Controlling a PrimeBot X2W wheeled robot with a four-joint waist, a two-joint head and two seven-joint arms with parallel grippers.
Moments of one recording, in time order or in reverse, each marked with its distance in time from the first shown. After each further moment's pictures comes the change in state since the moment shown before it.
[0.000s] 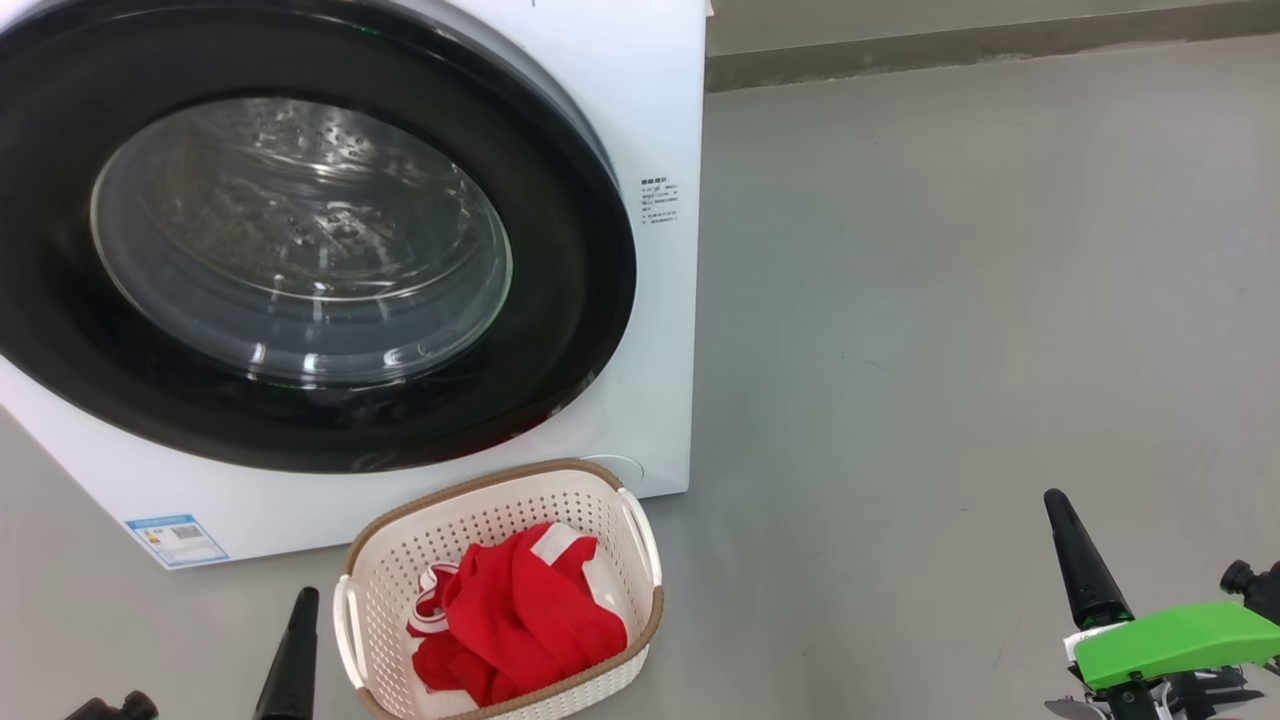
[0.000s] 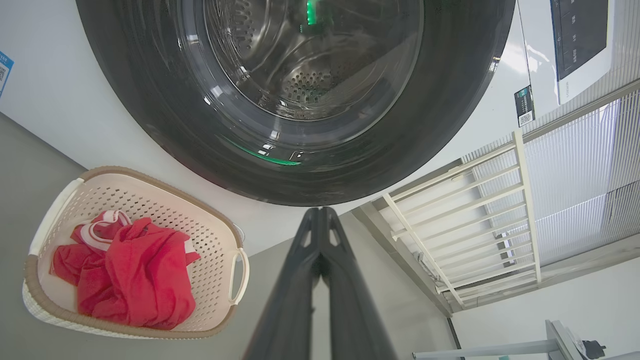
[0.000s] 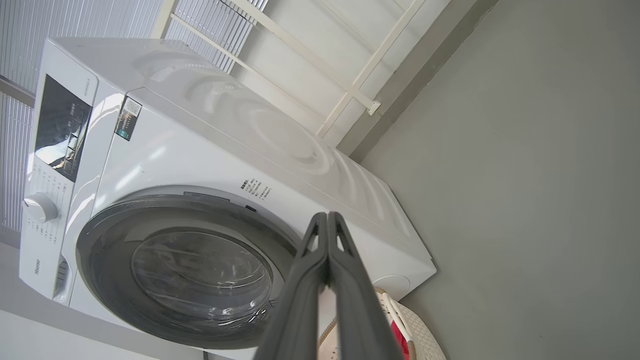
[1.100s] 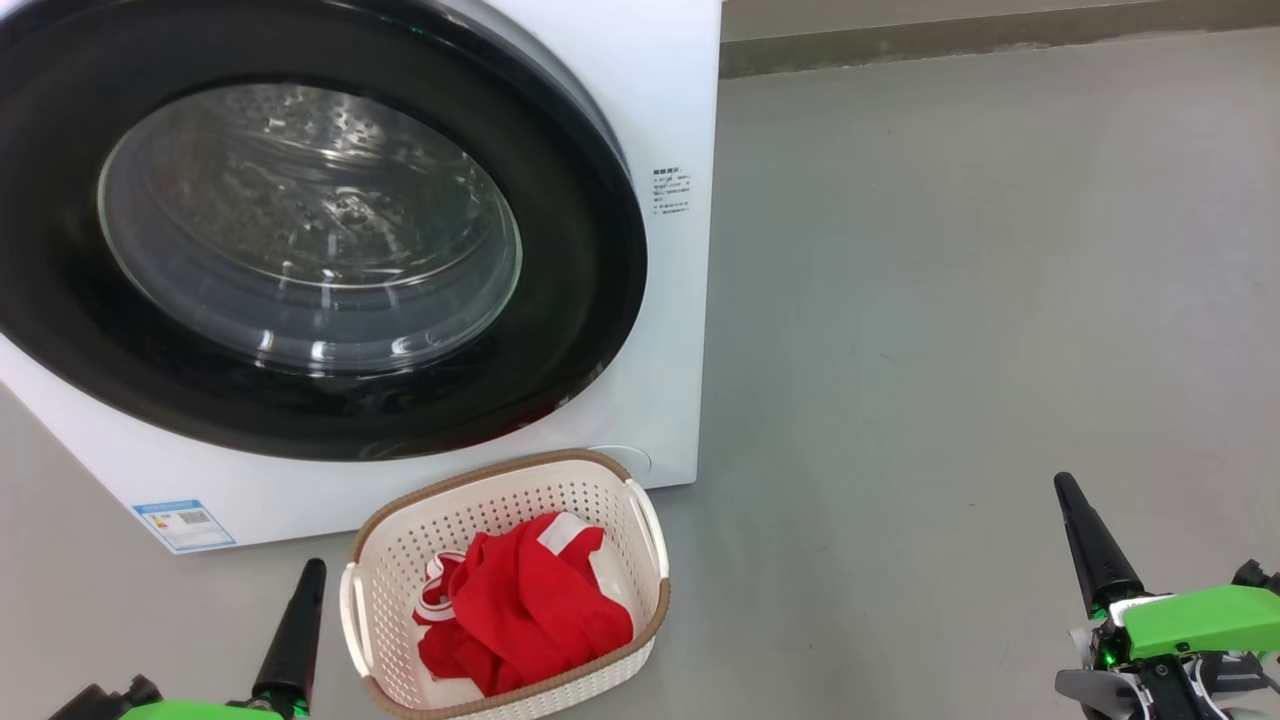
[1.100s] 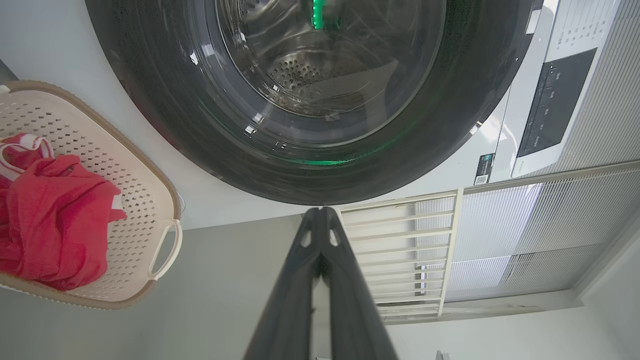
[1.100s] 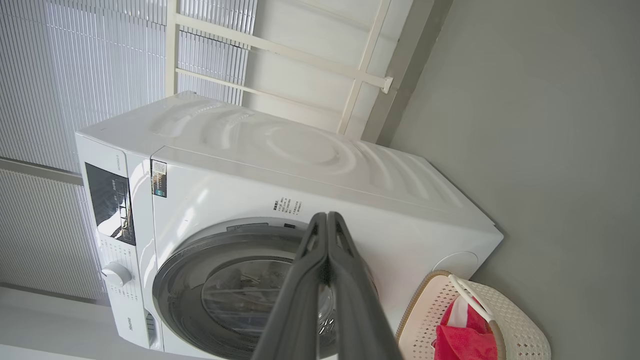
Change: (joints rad) left arm -0.057 -0.003 0.008 0.041 -0.359 0.000 0.093; right arm -0.038 0.013 -0.049 0.025 0.321 0.000 0.090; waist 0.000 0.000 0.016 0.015
